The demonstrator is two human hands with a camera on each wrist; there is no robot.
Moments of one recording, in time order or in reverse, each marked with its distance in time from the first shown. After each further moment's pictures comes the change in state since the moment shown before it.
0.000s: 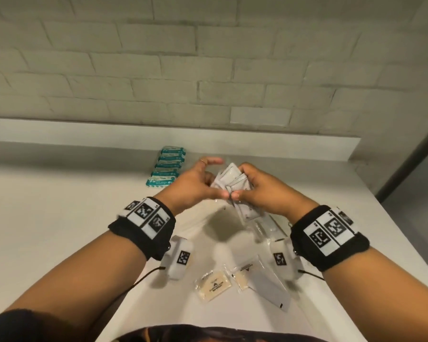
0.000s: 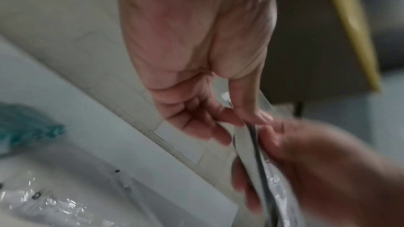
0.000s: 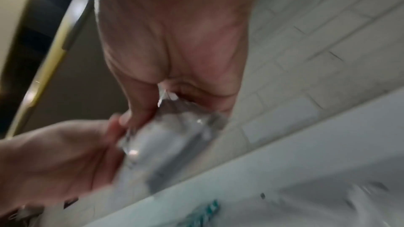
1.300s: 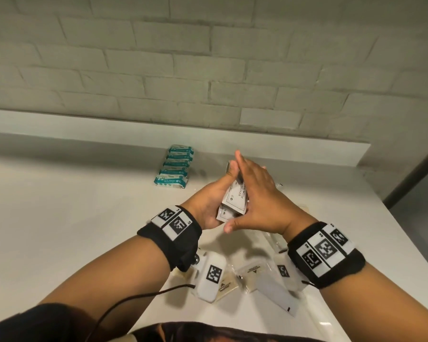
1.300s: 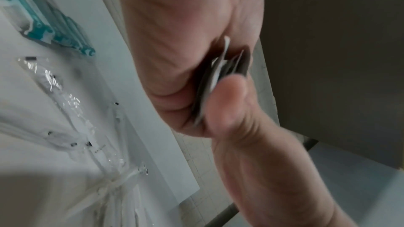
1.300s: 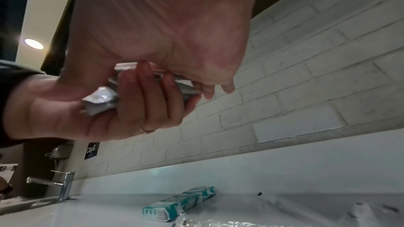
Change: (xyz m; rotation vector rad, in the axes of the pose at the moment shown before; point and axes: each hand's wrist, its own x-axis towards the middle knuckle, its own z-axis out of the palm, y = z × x) left_hand -0.008 0.009 0.036 -0.713 -0.192 -0.243; right_hand -0.002 -0.001 0.028 -0.532 0.044 -0.211
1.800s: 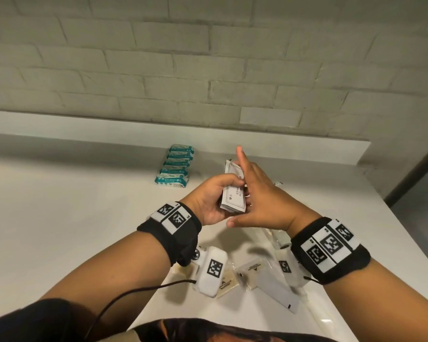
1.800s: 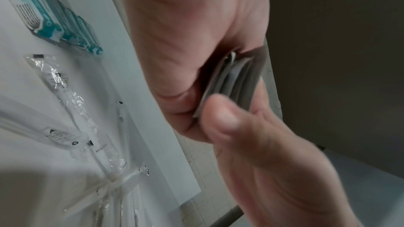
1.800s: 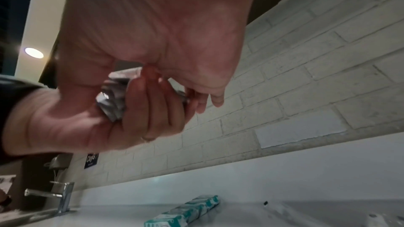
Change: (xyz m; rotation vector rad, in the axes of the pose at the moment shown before) left_hand -0.001 0.003 -0.005 -0.066 0.095 -0.059; right_hand -0.001 0.001 -0.005 0.137 -0.036 -0.002
